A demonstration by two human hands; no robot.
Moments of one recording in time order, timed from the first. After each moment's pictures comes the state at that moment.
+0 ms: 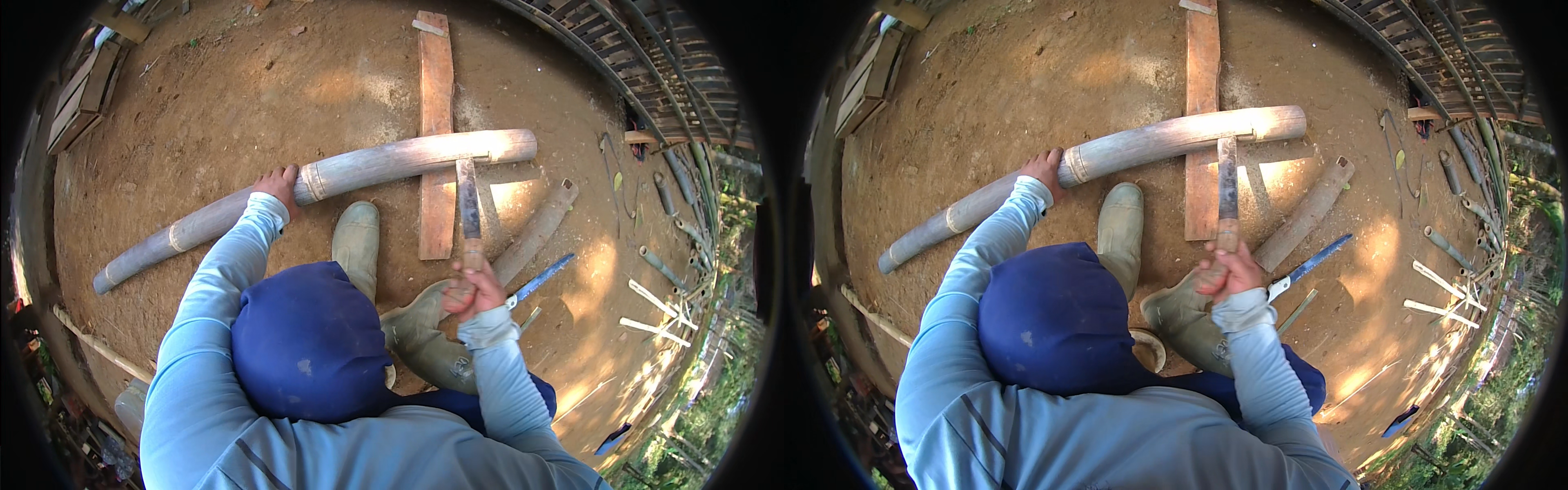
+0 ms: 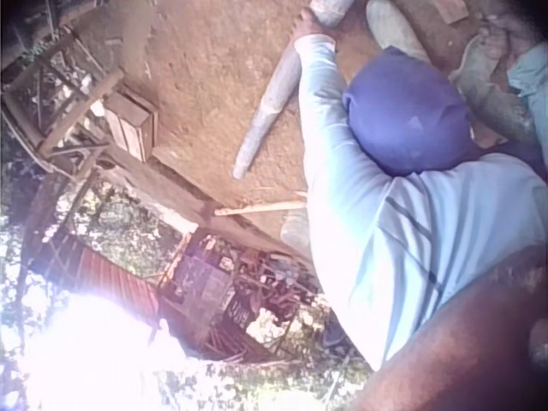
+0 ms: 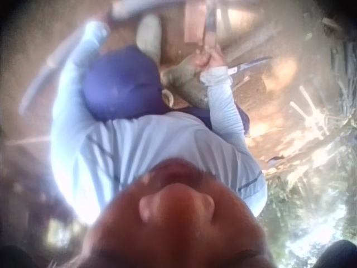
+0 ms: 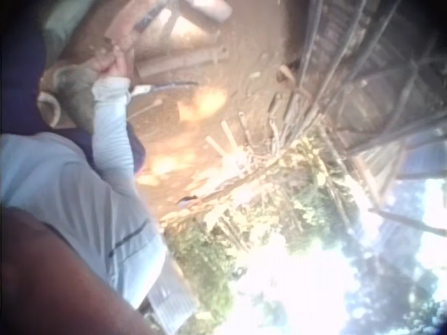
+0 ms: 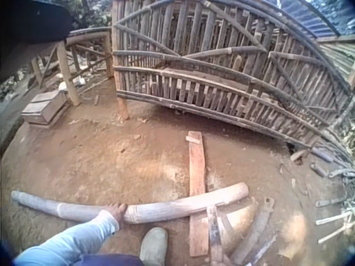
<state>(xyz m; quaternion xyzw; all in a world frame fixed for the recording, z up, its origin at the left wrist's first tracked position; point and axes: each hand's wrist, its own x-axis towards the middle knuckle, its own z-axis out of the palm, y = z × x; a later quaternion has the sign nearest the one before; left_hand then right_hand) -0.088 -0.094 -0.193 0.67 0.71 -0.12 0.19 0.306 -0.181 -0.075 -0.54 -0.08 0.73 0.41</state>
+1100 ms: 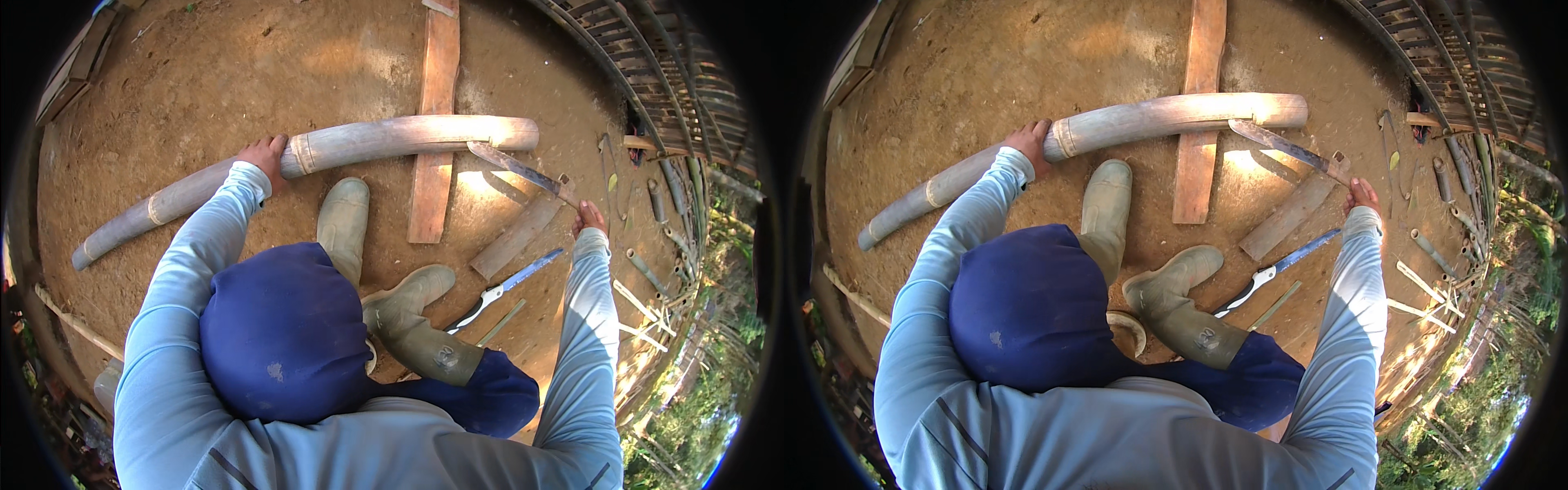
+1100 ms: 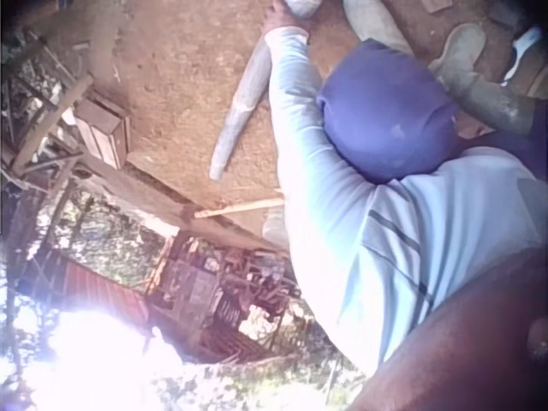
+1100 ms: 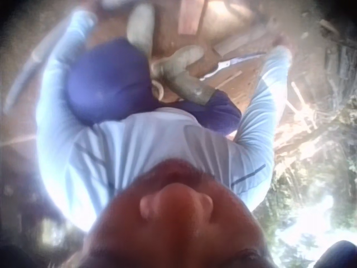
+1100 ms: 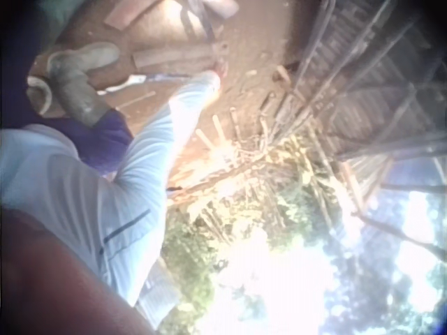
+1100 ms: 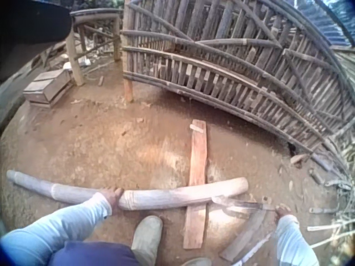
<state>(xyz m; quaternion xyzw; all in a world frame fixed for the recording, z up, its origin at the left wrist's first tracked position) -0.092 -0.088 -0.195 0.68 0.70 -0.11 0.21 0.596 0.008 -0.107 -0.78 -0.25 0.41 0.41</state>
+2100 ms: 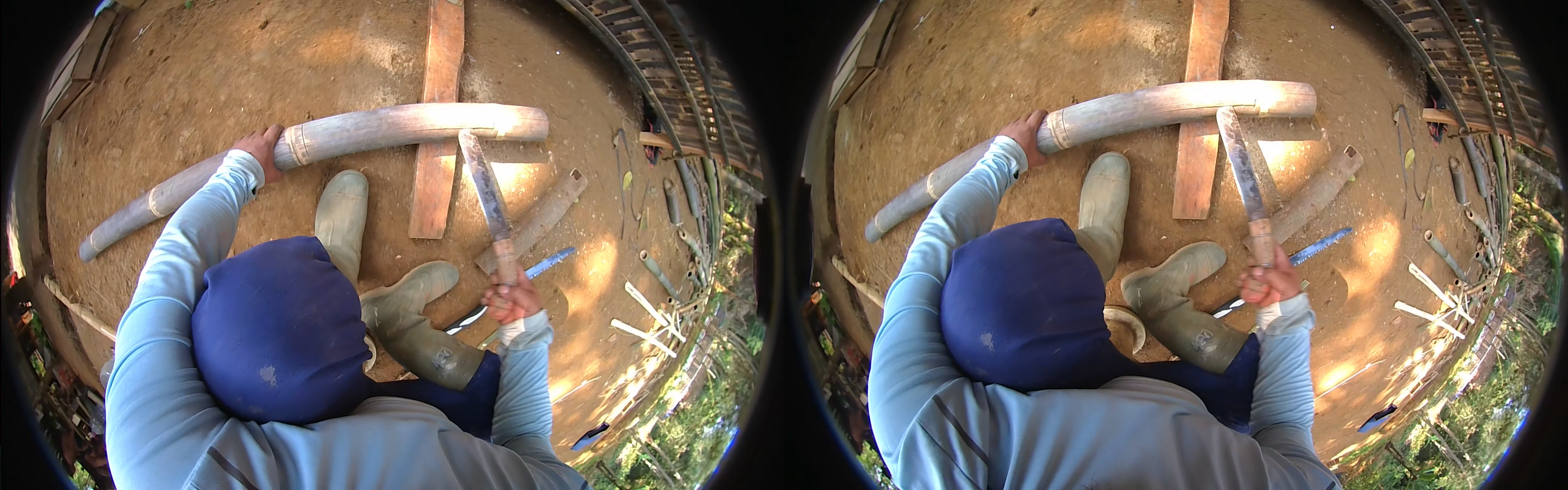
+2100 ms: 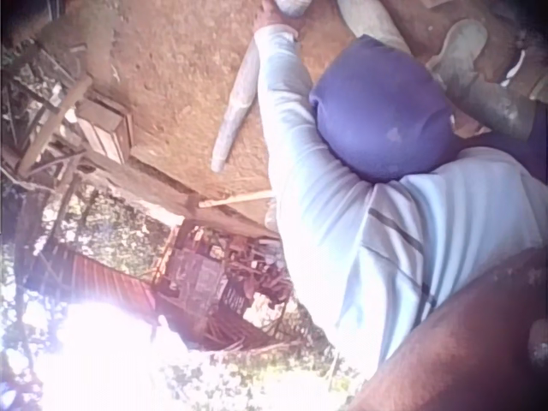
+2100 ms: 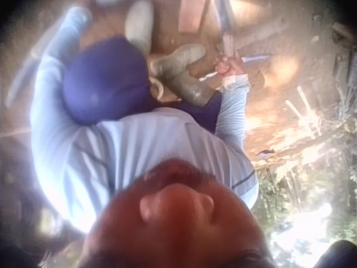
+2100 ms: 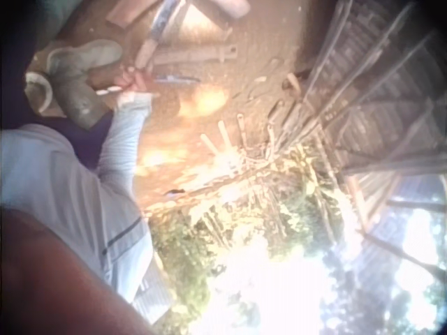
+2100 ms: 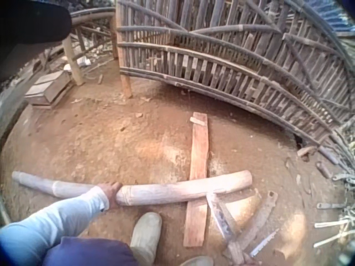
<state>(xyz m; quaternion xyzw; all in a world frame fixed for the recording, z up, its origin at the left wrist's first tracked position) -0.090 -0.077 -0.193 0.66 0.70 -0.14 0.24 0.427 -0.180 -0.077 -0.54 -0.12 0.77 0.32</state>
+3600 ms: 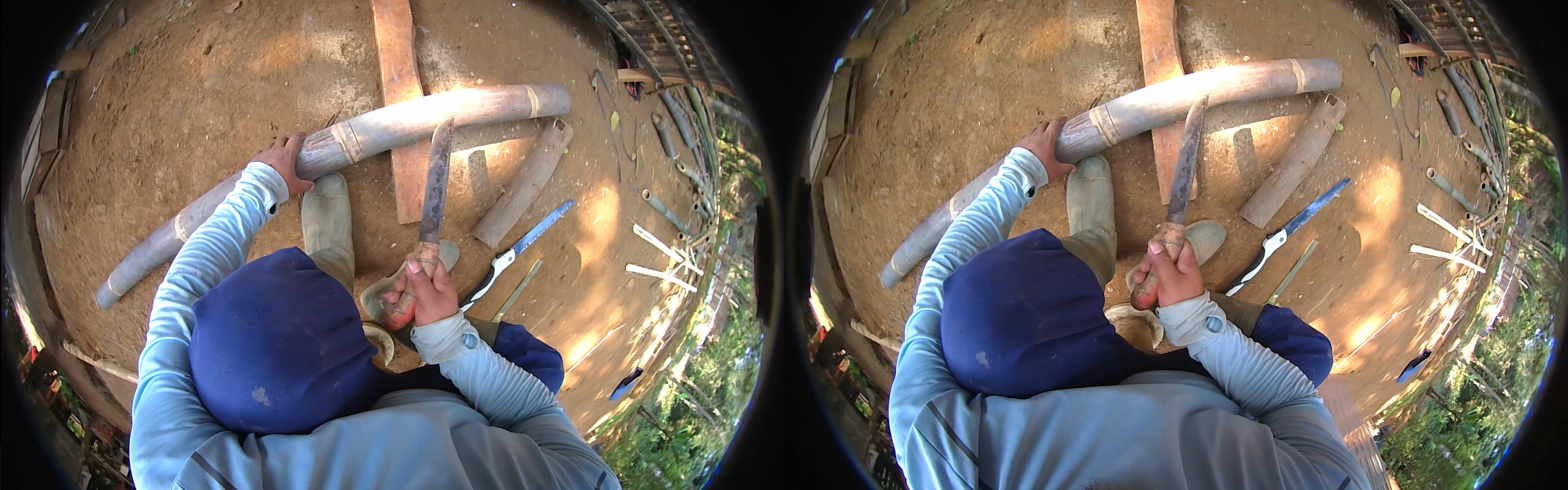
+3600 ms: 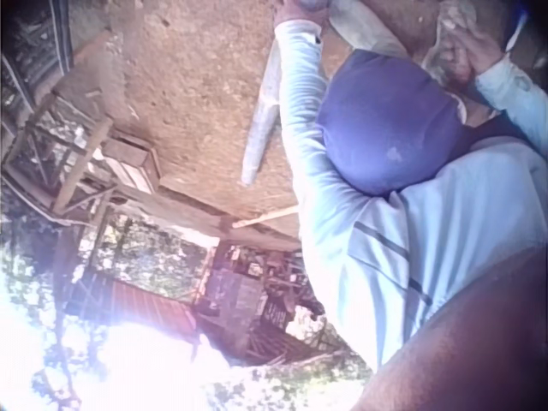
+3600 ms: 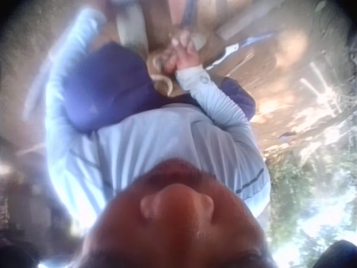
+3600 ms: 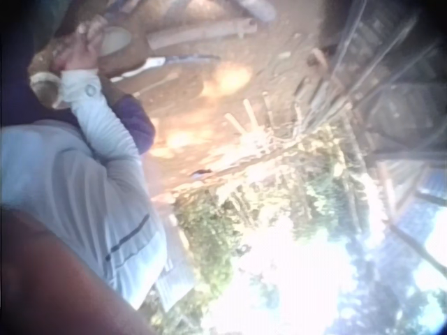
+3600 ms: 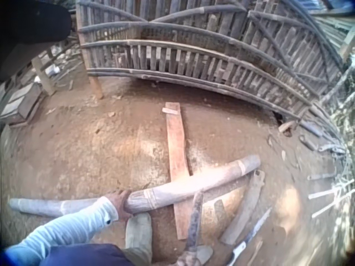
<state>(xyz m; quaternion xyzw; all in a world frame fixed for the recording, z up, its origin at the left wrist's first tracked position) -0.006 -0.053 -0.190 0.72 0.62 -0.13 0.30 0.255 -0.227 -0.063 -0.60 -0.12 0.68 0.40</state>
